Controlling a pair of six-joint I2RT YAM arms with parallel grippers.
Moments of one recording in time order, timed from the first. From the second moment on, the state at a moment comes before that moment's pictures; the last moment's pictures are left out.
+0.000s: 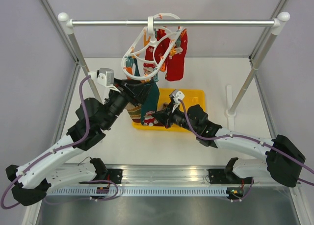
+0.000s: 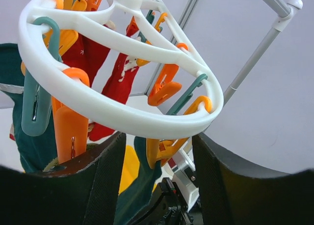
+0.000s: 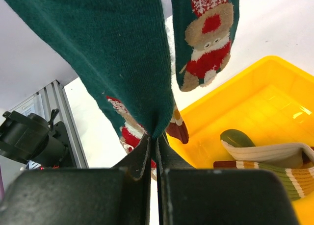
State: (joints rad) left arm -0.94 0.87 1.04 0.11 -0.31 -0.36; right arm 0.93 1.24 0.65 0.53 -0.12 0.32
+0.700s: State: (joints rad) left arm -0.94 0.88 1.07 0.13 -0.32 -0.33; right arm 0.93 1.24 0.65 0.50 -0.12 0.31
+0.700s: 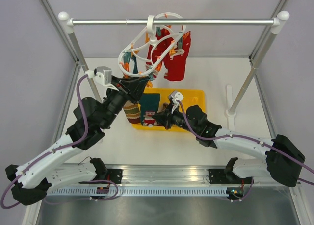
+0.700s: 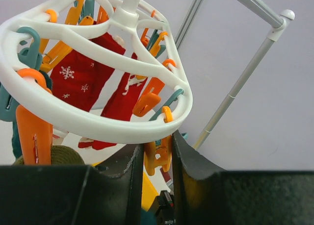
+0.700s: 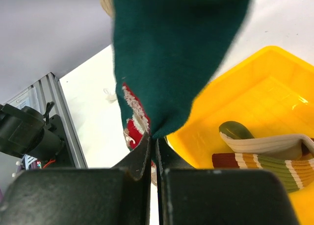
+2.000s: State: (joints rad) left arm -0.94 0.89 1.09 0.13 -0.32 -0.33; right arm 0.67 1.19 0.71 0.30 0.04 0.32
